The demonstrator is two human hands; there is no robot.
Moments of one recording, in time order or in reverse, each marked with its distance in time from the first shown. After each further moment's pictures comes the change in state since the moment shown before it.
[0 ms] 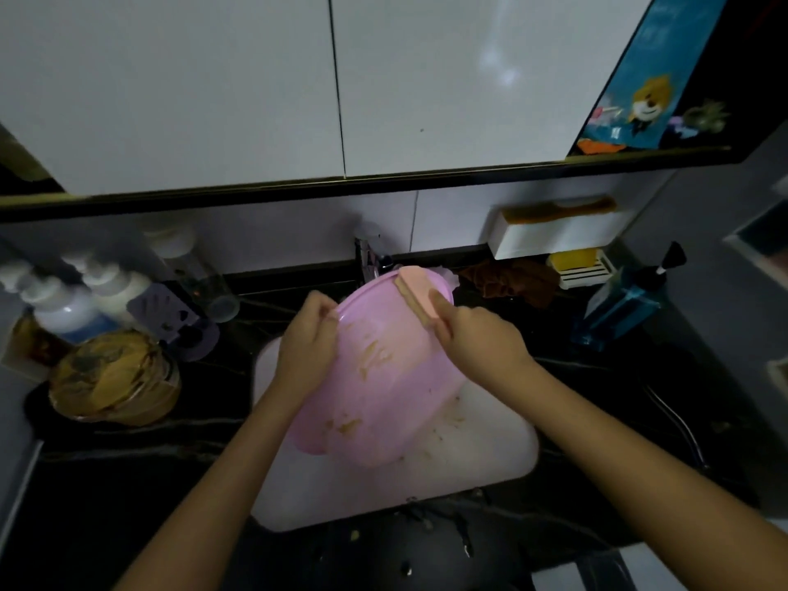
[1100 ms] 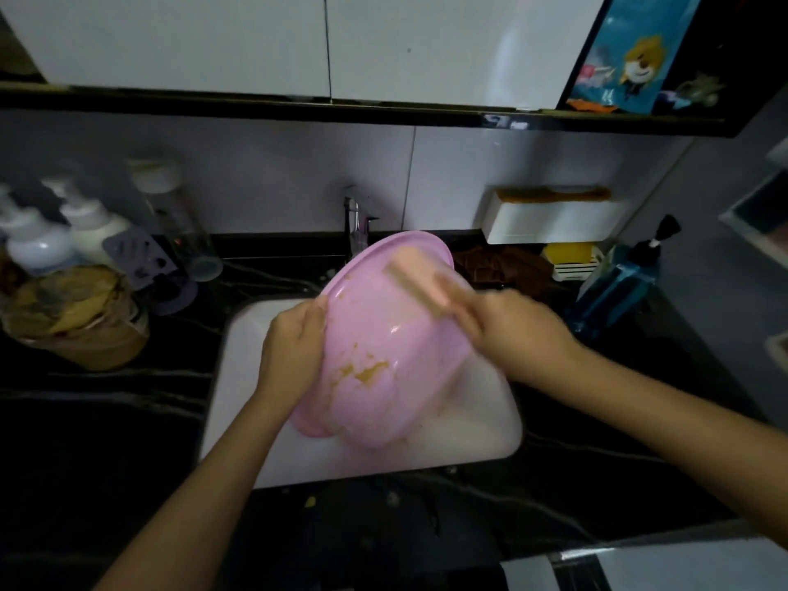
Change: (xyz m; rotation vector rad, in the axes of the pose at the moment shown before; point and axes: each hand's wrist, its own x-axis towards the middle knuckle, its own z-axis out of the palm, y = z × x) left_hand -0.063 -0.020 0.040 -0.124 0.190 0.028; right_hand -0.054 0.049 0.009 -0.026 0.079 -0.159
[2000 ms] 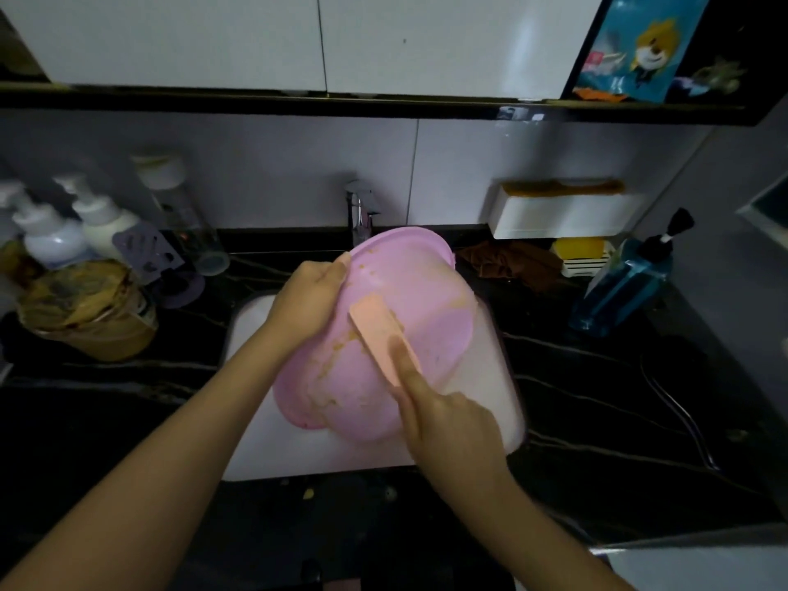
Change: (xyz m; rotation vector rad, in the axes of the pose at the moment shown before) left_hand 0.052 0.024 0.005 0.105 -0.227 -0.068; right_hand -0.068 -0.070 0.065 0.181 0.179 0.023
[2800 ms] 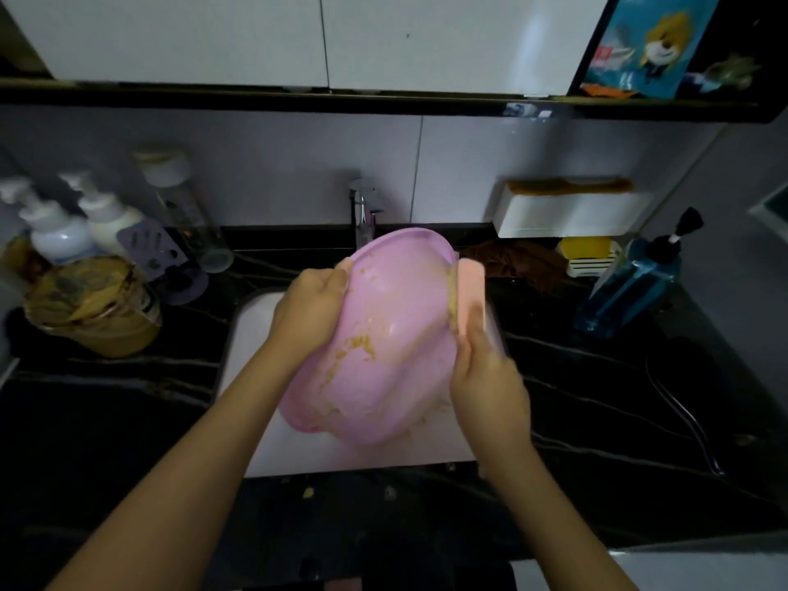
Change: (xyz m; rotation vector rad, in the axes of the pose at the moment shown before) left_hand -0.021 0.007 0.004 0.075 0.100 -0.011; right_hand 0.030 0.033 -0.008 0.210 0.006 0.421
